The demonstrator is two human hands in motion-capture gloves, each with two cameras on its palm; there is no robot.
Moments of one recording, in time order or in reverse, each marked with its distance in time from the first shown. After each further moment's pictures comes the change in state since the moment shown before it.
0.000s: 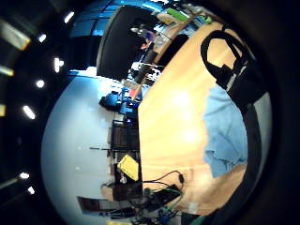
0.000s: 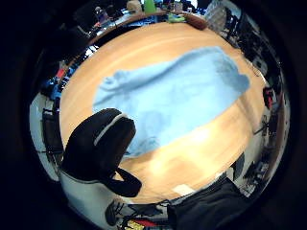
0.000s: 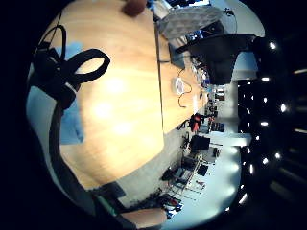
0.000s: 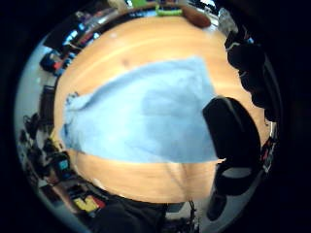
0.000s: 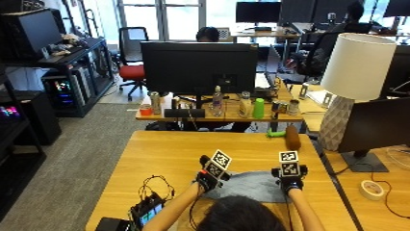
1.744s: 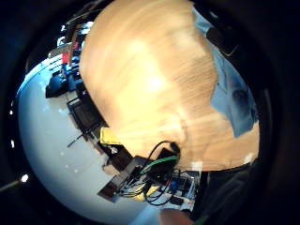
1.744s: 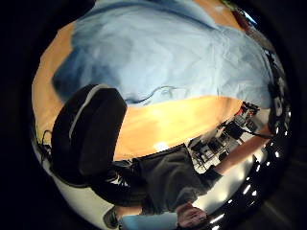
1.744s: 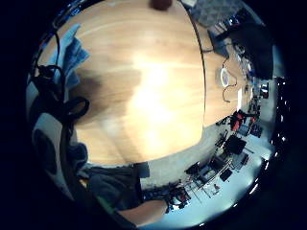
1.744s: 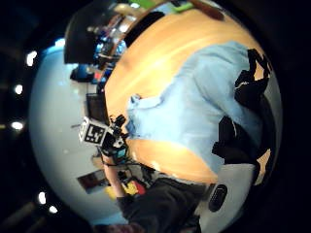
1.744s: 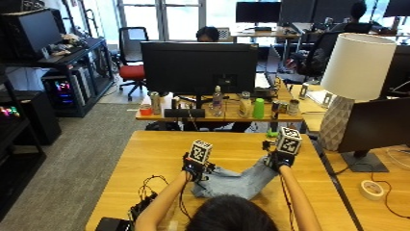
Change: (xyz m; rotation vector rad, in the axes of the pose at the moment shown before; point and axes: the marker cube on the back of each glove) left arm -0.032 0.093 0.001 -0.794 0.428 0.016; right arm -0.011 -0.054 0.015 -0.342 -0.511 0.079
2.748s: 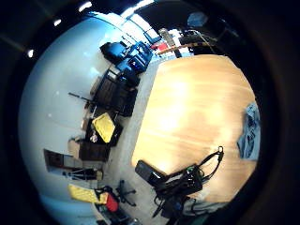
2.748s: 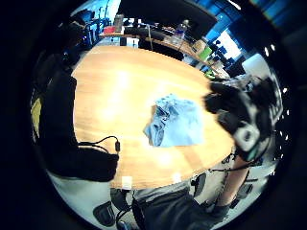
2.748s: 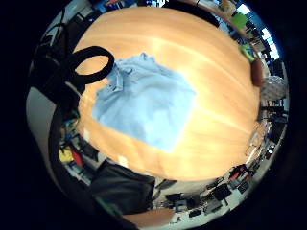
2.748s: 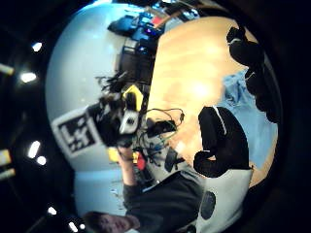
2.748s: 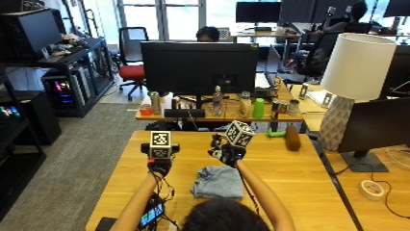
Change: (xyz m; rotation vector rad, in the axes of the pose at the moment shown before) left arm -0.159 0.034 -0.031 0.839 0.080 -0.435; right arm -0.309 0.110 0.026 0.015 -0.245 -0.685
